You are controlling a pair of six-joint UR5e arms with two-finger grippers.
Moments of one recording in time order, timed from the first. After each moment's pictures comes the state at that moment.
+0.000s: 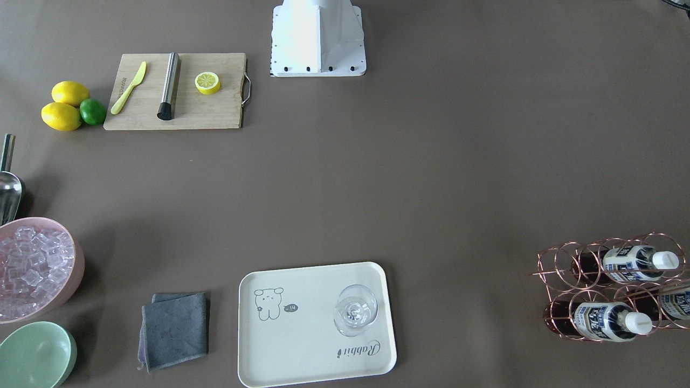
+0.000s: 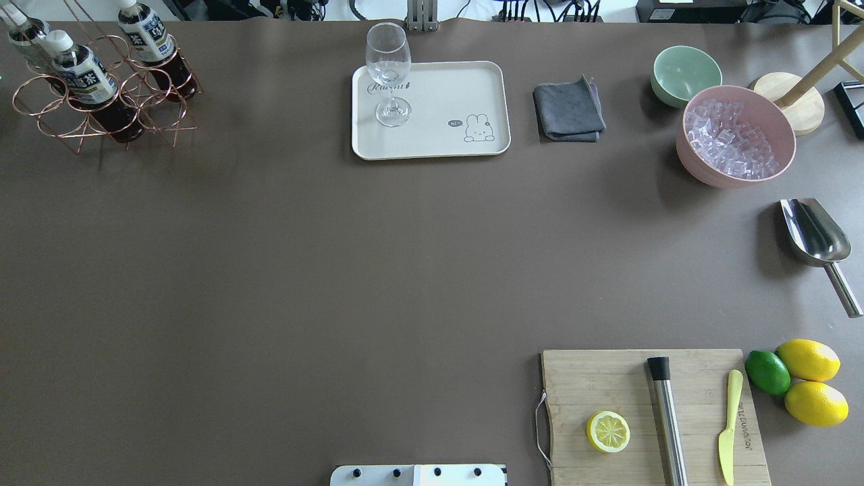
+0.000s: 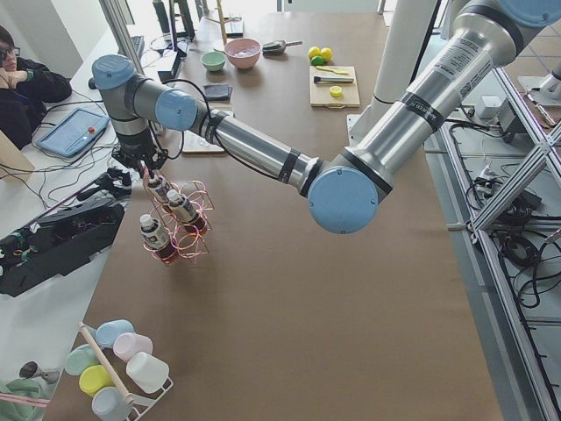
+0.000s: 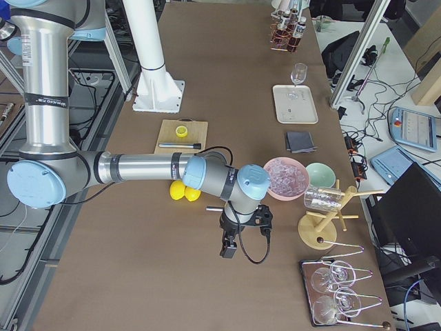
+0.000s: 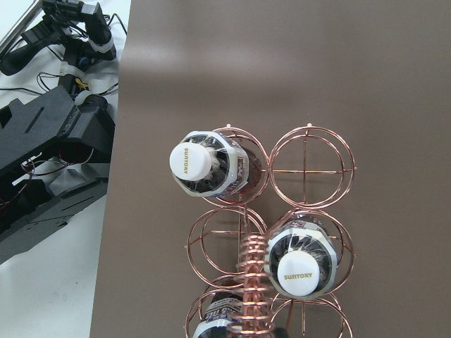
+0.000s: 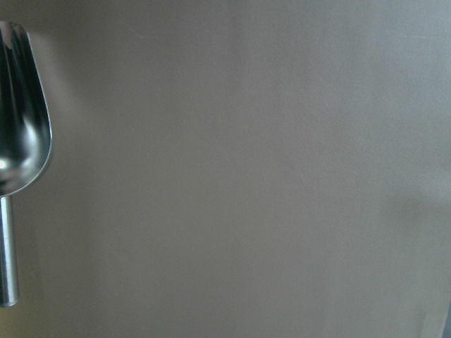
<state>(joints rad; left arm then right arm) -1.47 -2.25 -1.35 -1.45 -2.36 1.16 1.60 -1.62 1.69 -1.91 2.16 -0.24</state>
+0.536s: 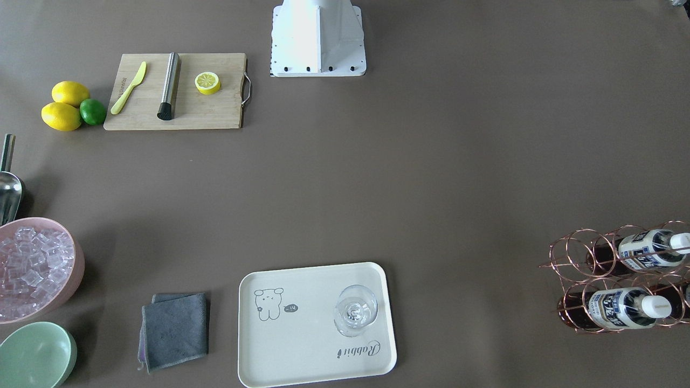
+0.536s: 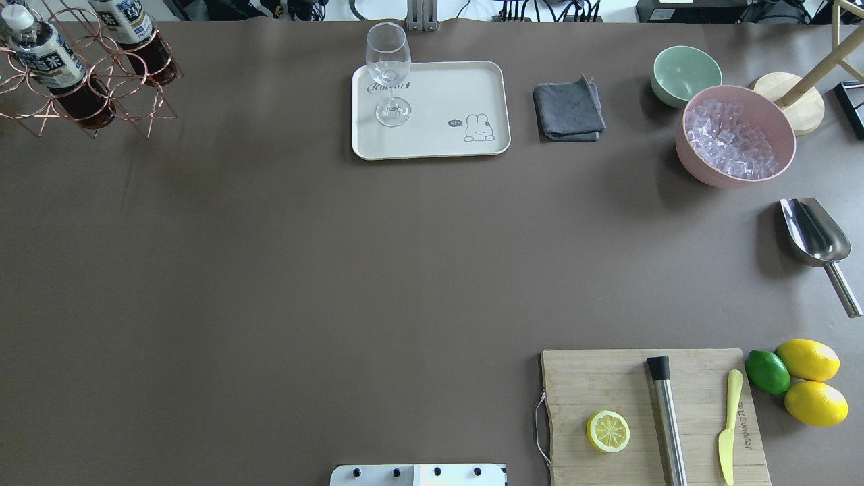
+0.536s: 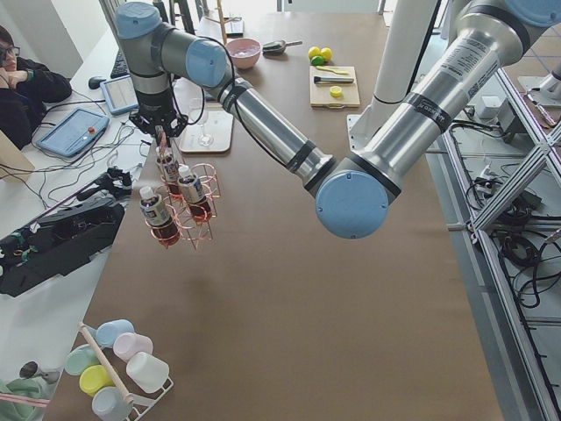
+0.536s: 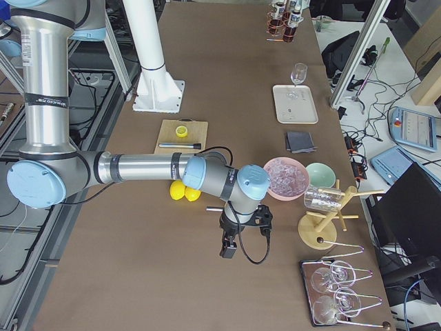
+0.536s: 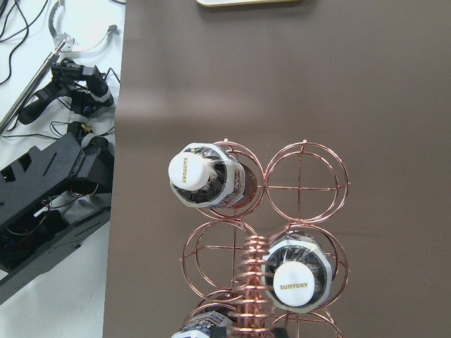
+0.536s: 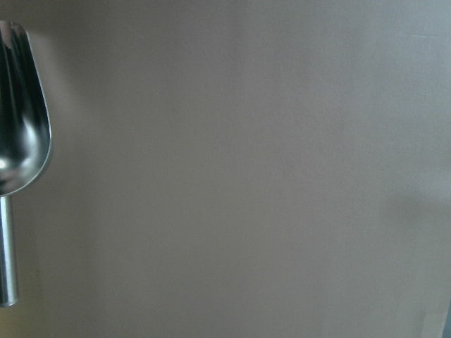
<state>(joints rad) -1.51 -2.22 -1.66 -1.17 -2.38 1.24 1.60 -1.62 1.69 -1.91 2.16 -0.24</state>
